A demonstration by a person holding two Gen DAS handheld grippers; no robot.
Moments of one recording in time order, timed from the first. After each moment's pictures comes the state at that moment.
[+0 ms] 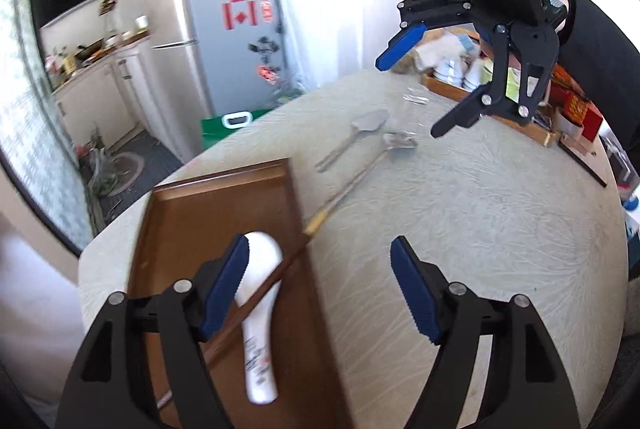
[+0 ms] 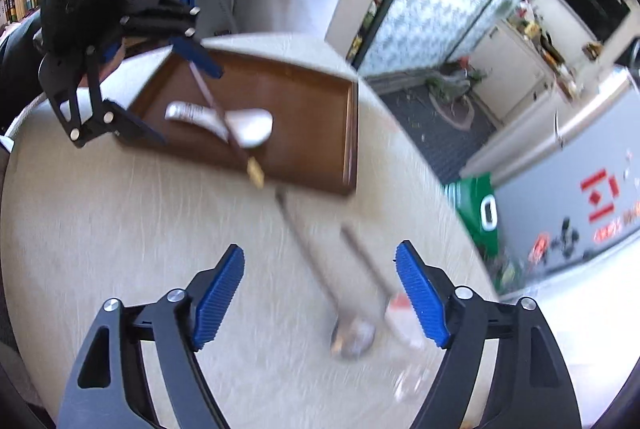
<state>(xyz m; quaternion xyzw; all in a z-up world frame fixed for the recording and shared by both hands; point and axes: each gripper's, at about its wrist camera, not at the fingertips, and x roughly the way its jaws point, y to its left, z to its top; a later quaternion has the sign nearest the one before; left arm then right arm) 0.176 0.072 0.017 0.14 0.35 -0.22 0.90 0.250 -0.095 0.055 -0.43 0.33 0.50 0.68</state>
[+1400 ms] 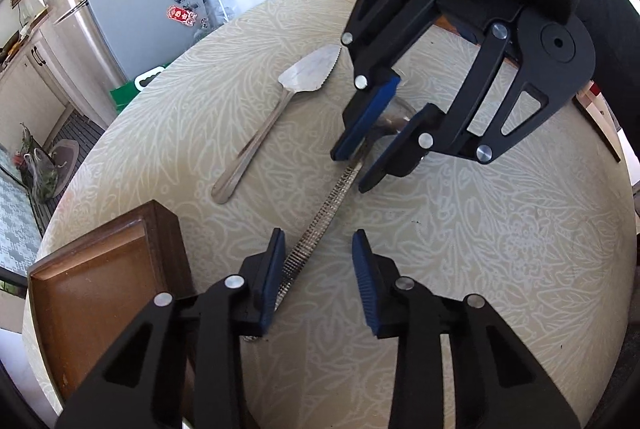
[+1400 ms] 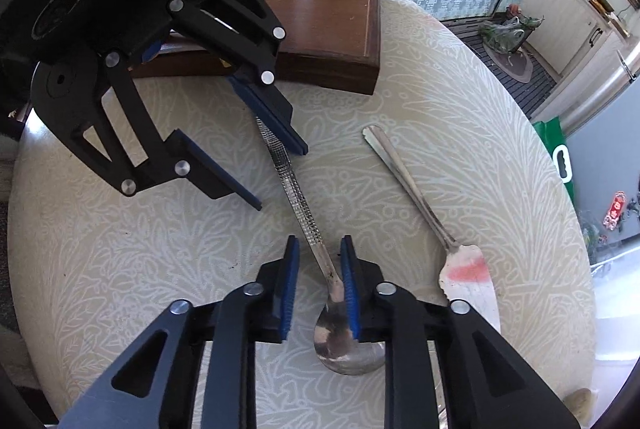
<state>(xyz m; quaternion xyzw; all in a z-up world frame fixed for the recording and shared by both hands) 0.286 -0.012 -0.049 0.18 0.48 -0.30 0.81 0.310 -0.101 -0.029 -0.39 0.42 0.55 0.61</state>
